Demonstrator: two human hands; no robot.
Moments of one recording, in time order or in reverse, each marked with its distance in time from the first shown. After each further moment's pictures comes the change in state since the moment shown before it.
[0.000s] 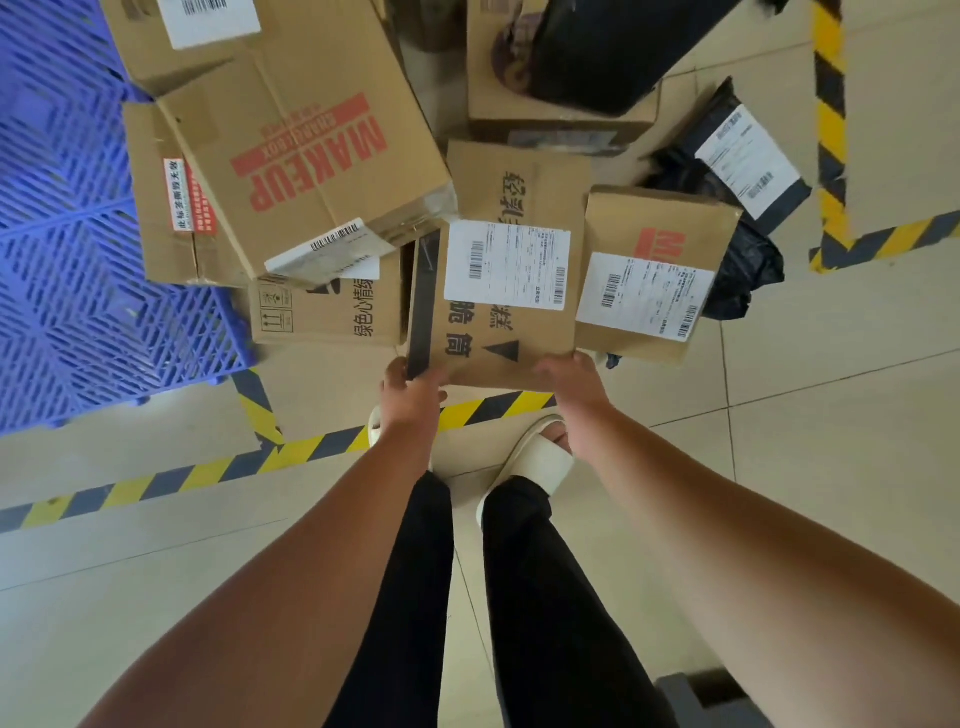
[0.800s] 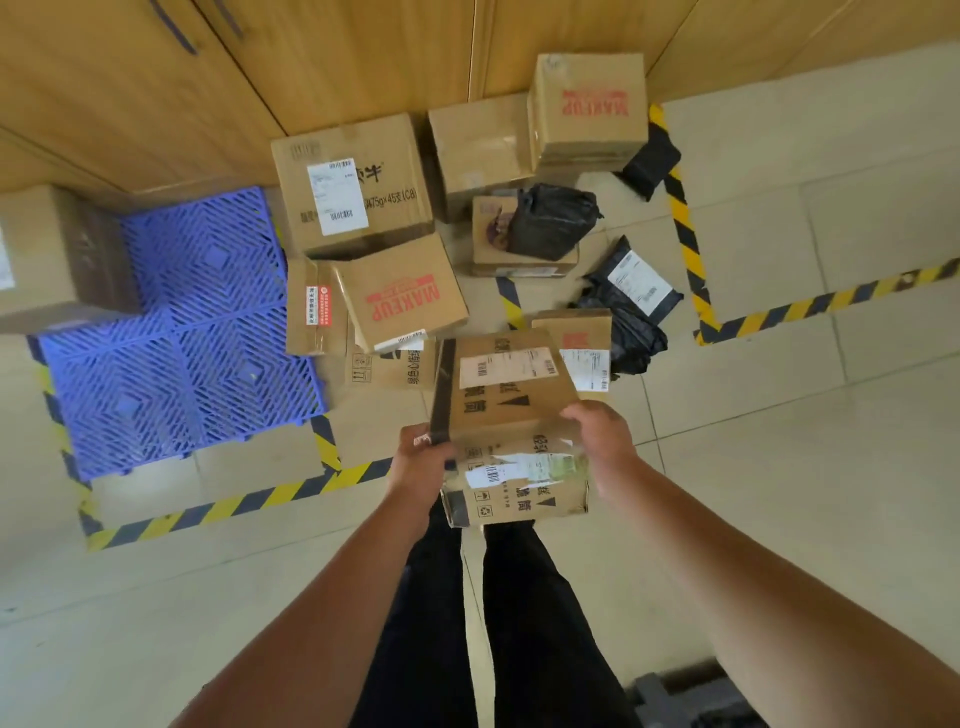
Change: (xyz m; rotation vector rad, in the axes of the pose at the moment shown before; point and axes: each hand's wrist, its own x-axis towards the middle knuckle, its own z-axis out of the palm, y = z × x) left_hand -0.297 0.068 -0.120 0.016 -0.120 0.058; right_hand -0.290 -0.031 -0.103 0.078 0.032 -0.210
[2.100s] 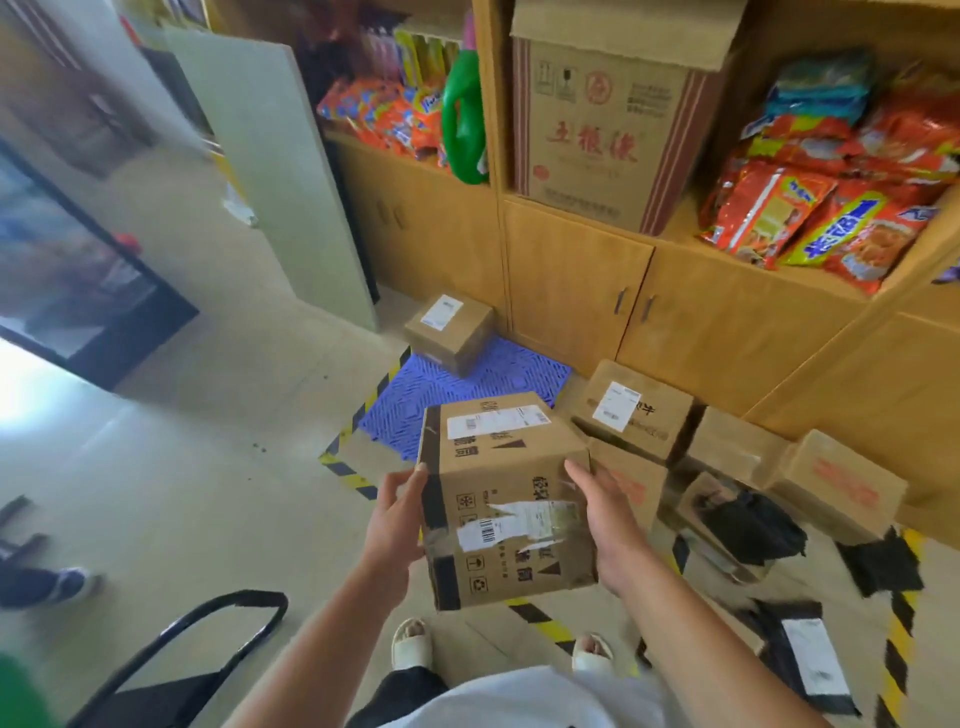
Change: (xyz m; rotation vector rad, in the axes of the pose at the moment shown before) left_hand -0.294 -0.045 -0.187 -0.799 0.505 0.337; right_hand -0.295 -0.089 0.089 -0.287 -0.753 -0.489
